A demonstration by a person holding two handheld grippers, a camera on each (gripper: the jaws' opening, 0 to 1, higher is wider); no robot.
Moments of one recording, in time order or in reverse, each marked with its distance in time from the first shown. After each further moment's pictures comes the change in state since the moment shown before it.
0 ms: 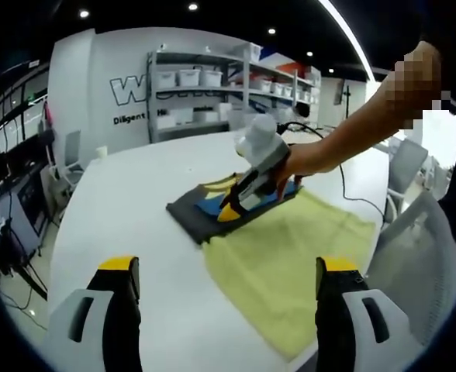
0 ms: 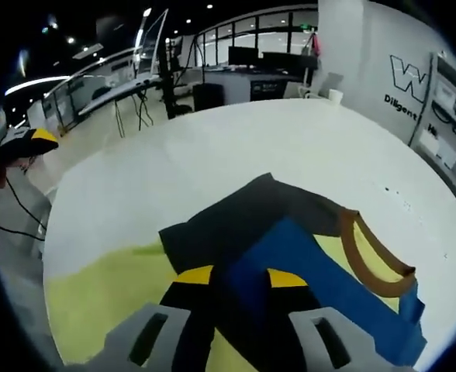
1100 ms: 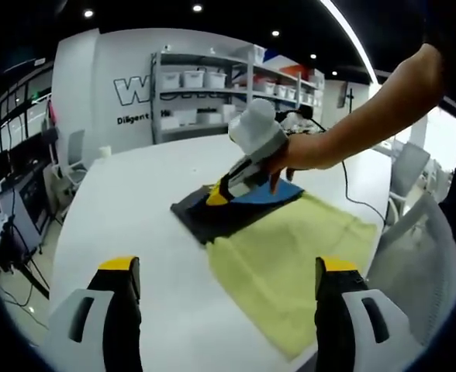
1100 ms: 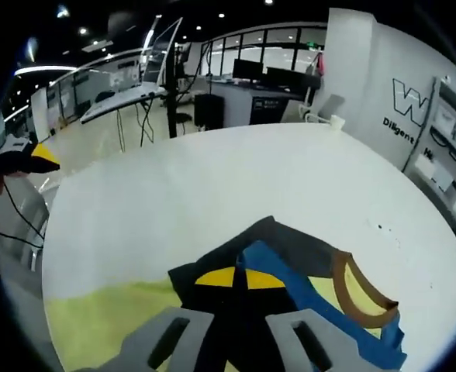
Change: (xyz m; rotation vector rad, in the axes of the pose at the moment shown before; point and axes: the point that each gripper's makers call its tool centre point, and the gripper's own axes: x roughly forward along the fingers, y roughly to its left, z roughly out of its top) left arm -0.006 0.003 0.000 -0.013 -0.013 0.012; right arm -0.008 0.013 0.041 -0.058 -0.067 -0.029
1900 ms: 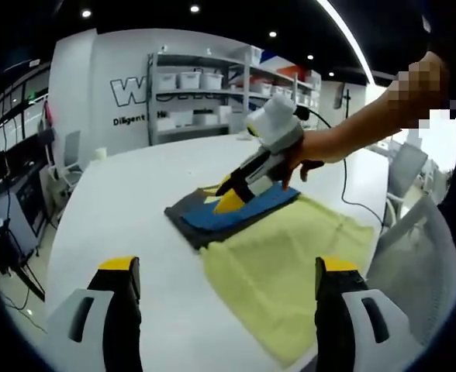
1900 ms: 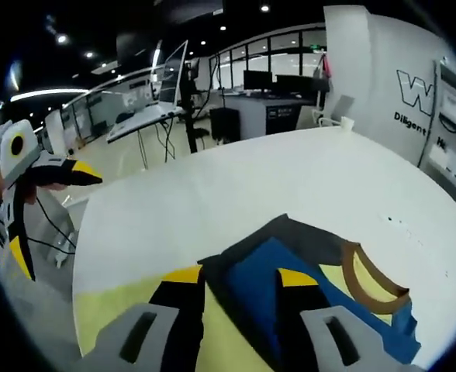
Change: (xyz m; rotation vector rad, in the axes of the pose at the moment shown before) left arm 0.010 -0.009 0.008 0.009 -0.007 -0.027; right arm -0.046 0.004 0.002 0.043 -0.096 0.124
